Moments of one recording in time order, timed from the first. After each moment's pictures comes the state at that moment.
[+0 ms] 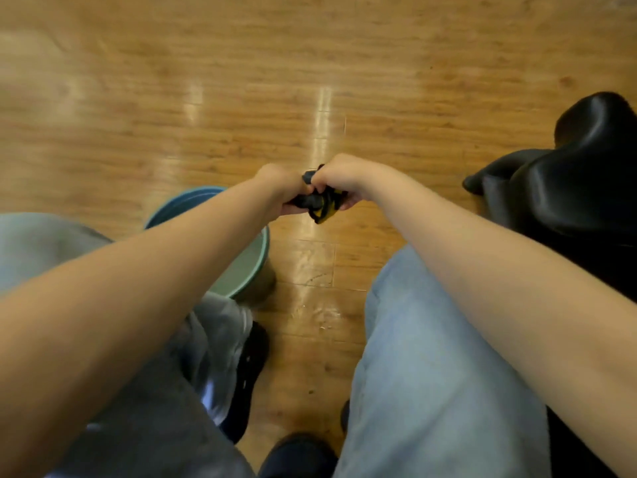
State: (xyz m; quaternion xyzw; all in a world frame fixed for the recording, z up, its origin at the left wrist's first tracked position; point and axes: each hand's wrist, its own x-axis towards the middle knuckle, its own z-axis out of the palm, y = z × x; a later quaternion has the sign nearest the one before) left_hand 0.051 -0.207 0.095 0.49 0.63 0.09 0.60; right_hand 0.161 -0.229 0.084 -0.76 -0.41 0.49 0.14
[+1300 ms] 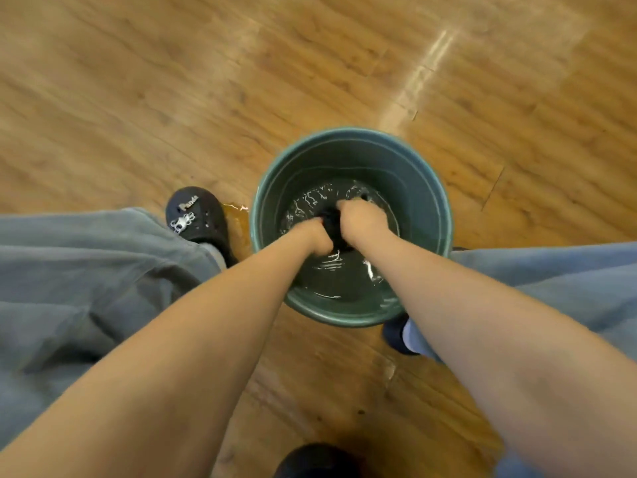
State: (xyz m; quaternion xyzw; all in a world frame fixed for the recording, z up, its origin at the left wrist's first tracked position) left_hand -0.148 -0.116 -0.127 0.62 0.61 -0.18 0.45; right_hand -0.051 -0.103 -0.153 -0.66 -0.69 0.23 -0.19
